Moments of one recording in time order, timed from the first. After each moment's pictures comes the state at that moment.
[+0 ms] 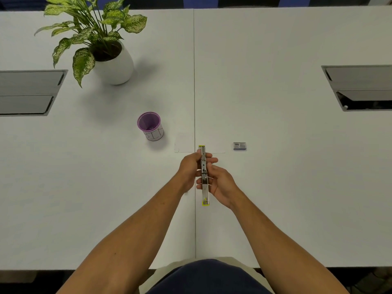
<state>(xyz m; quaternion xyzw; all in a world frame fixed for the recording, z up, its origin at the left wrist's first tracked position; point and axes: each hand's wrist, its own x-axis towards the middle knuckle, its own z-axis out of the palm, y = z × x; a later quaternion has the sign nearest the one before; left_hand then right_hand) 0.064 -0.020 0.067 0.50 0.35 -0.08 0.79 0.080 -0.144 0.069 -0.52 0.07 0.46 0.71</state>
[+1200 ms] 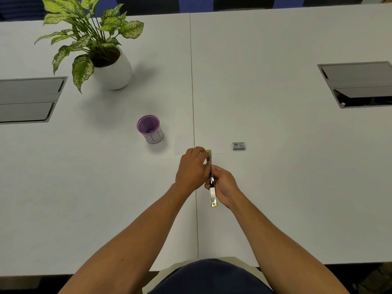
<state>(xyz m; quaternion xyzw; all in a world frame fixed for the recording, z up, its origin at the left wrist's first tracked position) 0.055 -0.028 0.071 0.95 0.09 0.10 0.26 0.082 -0.145 0.047 -0.52 0.14 0.40 0.74</state>
